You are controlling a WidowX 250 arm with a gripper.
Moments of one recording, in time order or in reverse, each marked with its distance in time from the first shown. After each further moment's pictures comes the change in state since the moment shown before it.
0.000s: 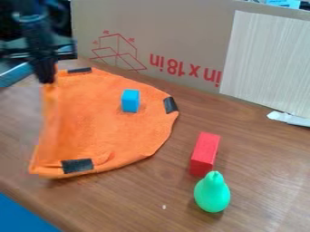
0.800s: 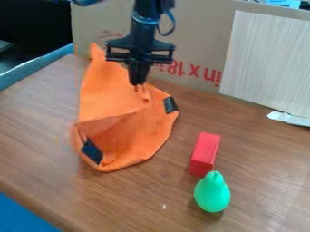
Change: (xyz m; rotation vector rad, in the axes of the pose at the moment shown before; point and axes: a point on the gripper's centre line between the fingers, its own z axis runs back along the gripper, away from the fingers) arm -0.019 -0.138 -0.001 0.118 0.022 0.000
